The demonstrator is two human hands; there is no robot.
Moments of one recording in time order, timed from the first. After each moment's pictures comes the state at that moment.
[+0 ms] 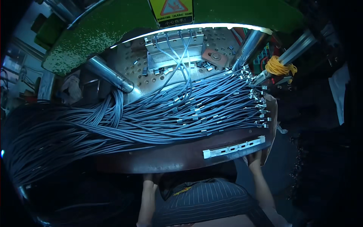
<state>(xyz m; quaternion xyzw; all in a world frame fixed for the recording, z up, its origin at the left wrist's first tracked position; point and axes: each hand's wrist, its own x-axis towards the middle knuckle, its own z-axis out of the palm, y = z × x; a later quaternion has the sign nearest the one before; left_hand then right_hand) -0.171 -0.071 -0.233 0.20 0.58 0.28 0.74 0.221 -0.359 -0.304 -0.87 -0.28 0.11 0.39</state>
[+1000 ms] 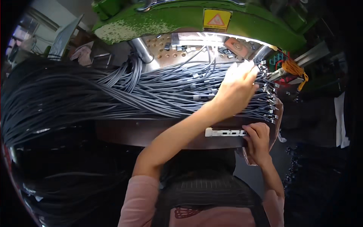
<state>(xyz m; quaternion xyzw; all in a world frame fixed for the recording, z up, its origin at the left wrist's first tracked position) 0.126 0.007 -0.077 0.86 0.09 0.41 0.29 0.201 -0.209 -0.093 -0.71 -0.66 0.03 0.25</state>
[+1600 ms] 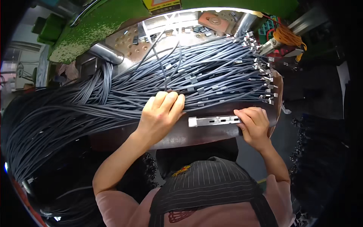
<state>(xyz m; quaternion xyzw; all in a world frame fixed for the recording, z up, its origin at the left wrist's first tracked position) -0.001 0.022 -0.085 0.98 0.09 0.18 0.07 0.211 -0.204 -0.110 -0.71 -0.64 -0.01 0.29</state>
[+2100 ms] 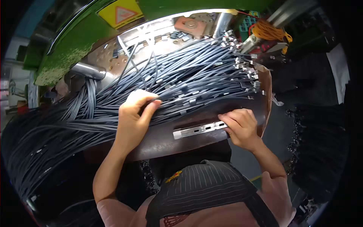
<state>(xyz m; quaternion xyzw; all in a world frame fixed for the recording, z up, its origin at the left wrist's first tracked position) 0.019 0.039 -0.060 0.82 0.29 0.15 0.46 0.214 -0.209 -0.113 -0.70 -0.65 -0.01 0.30</state>
